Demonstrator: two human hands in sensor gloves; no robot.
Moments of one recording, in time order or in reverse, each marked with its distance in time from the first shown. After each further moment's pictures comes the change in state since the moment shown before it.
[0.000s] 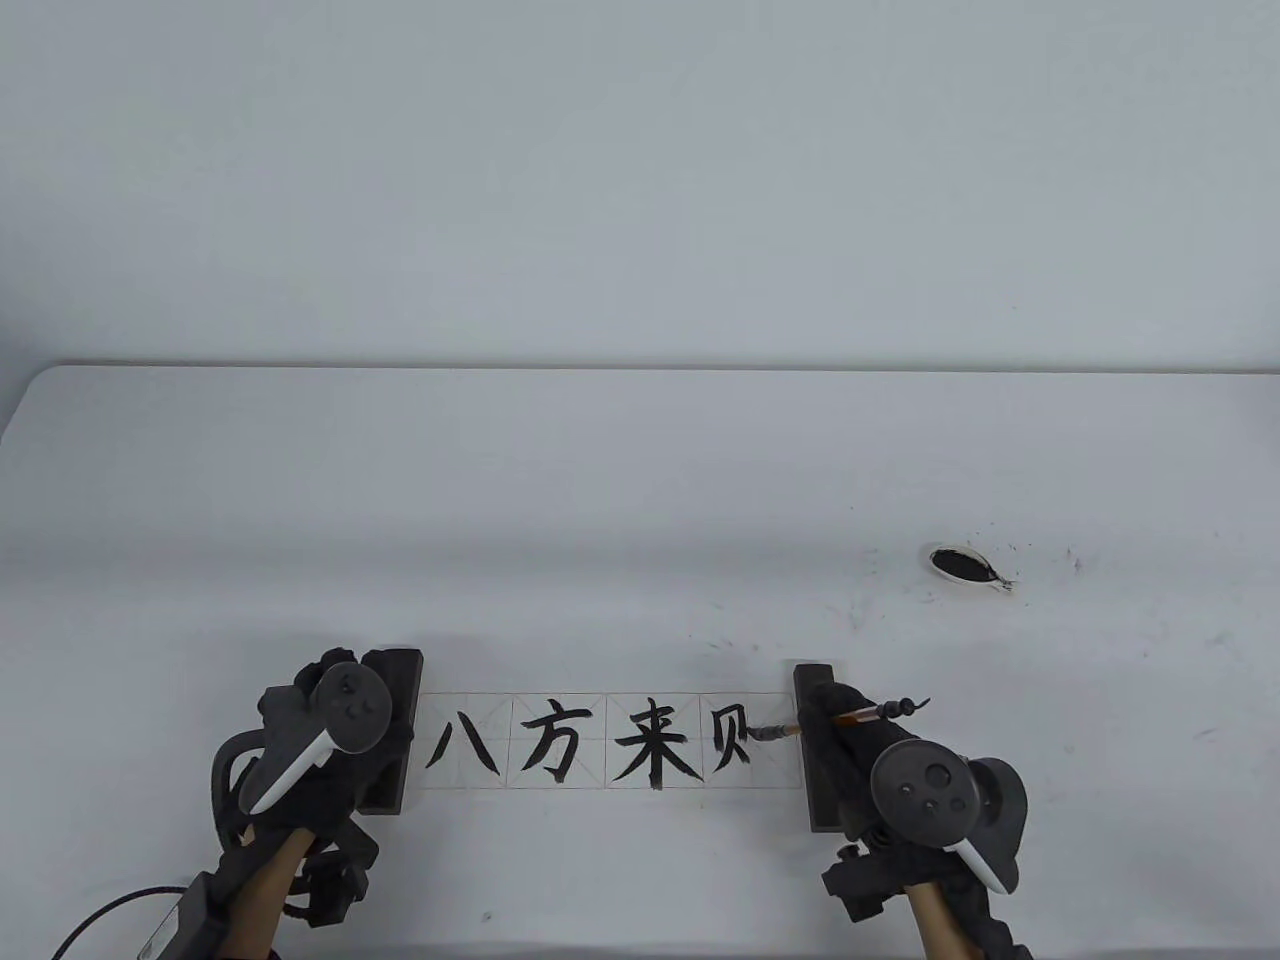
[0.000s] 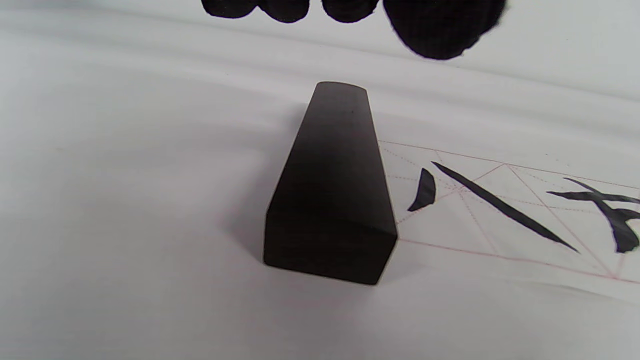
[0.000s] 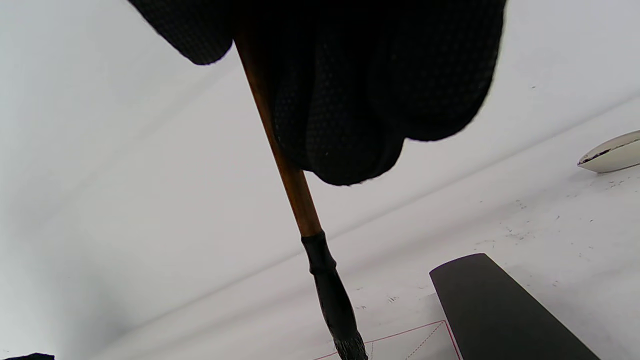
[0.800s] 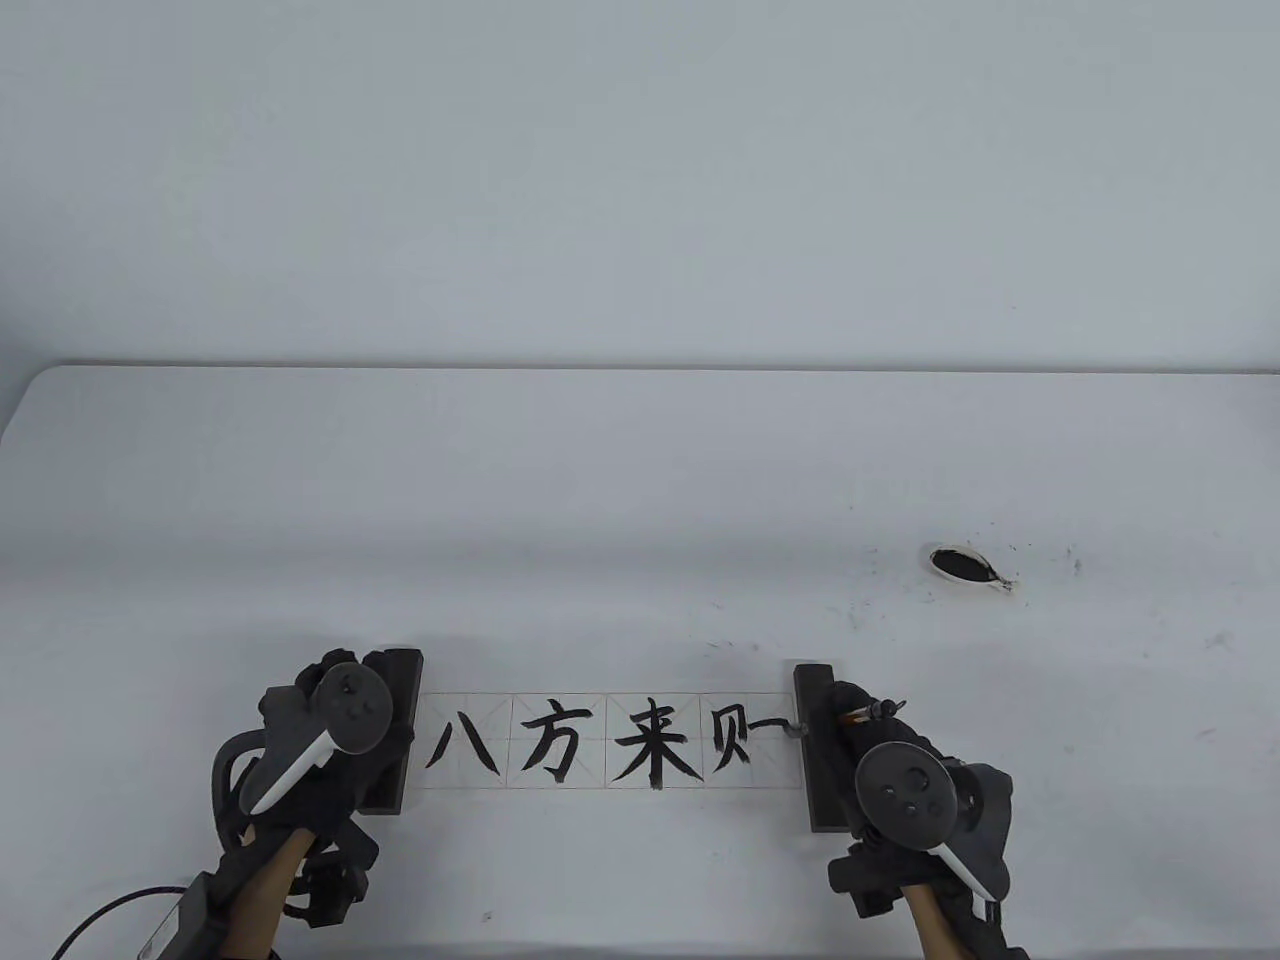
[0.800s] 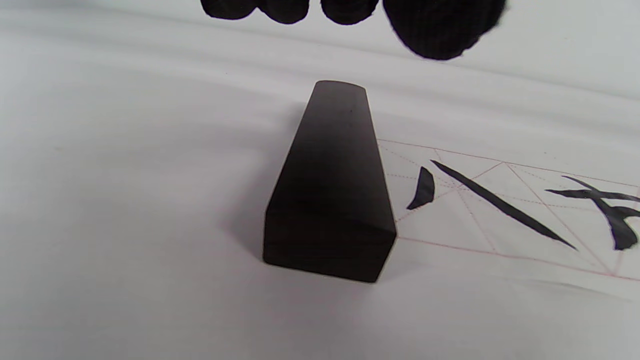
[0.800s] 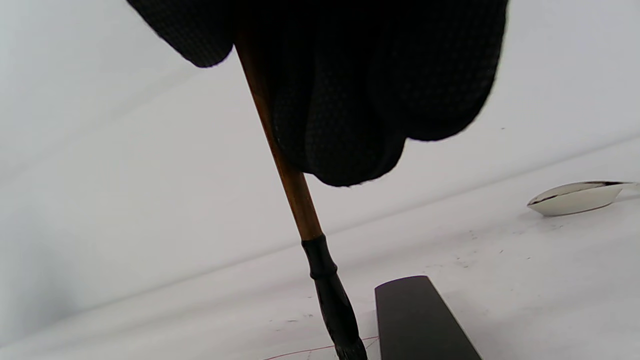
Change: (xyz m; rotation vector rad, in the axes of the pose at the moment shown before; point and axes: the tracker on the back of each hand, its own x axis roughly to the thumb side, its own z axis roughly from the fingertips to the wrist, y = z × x) left_hand 0.000 0.000 0.000 -0.003 -0.003 -0.002; right_hand 0.003 -0.001 0.002 -0.028 0.023 0.124
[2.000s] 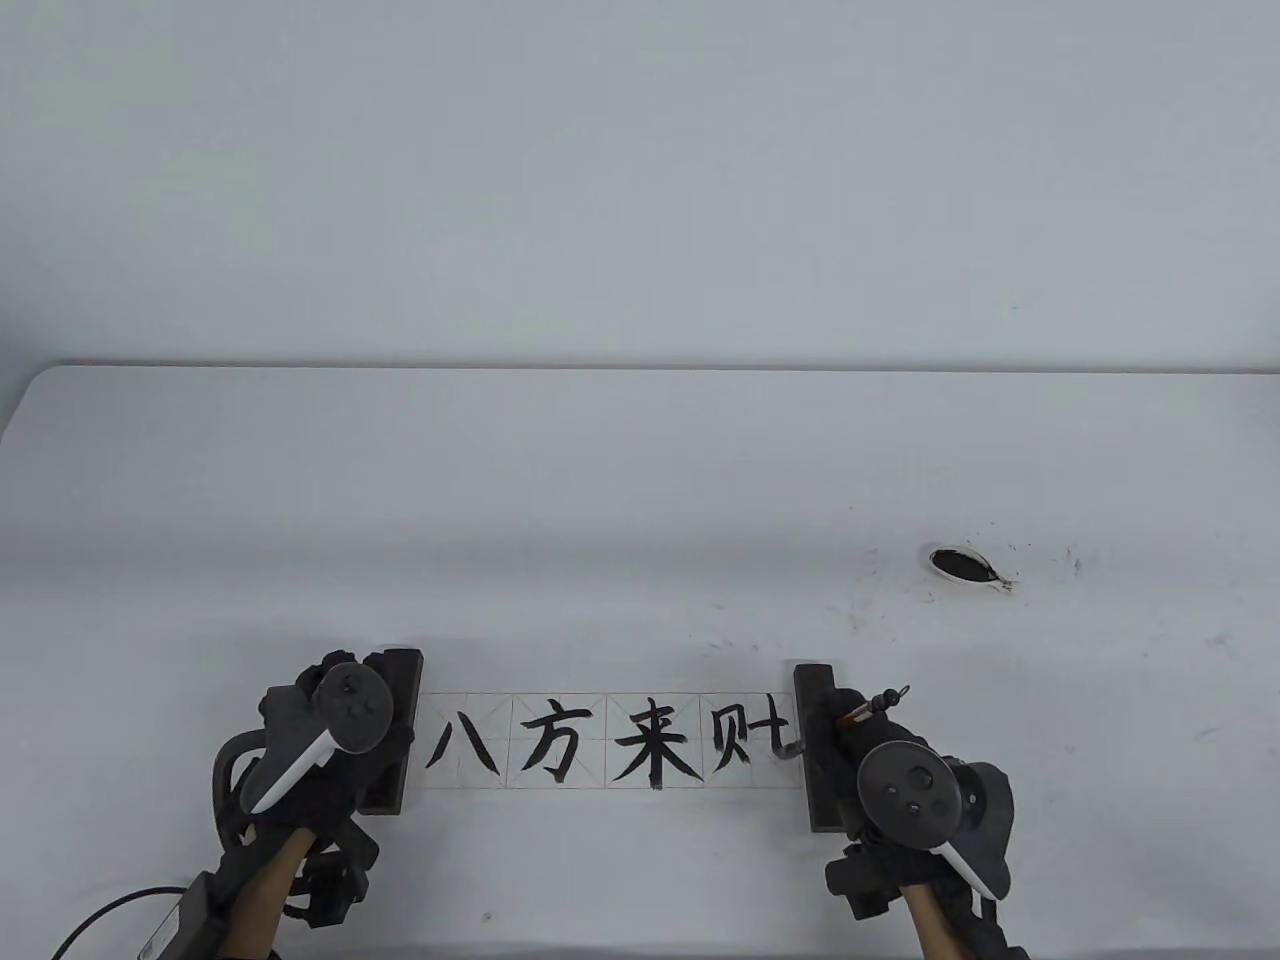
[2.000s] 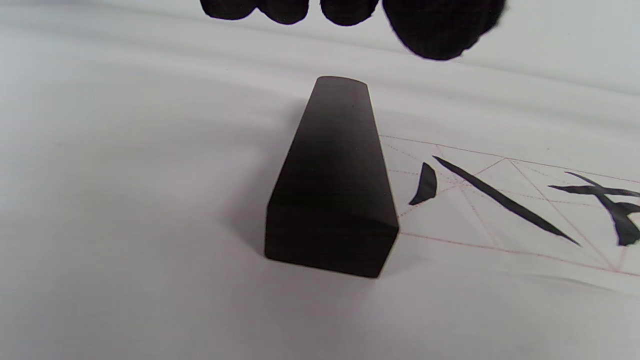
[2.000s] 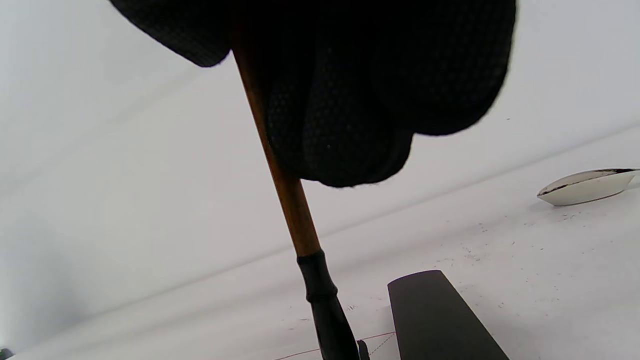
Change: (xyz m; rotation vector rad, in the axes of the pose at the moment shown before) left_hand 0.000 -0.001 0.000 -0.008 0.003 -0.002; right_hand 0.003 -0.002 0.001 0.008 0.007 -0.003
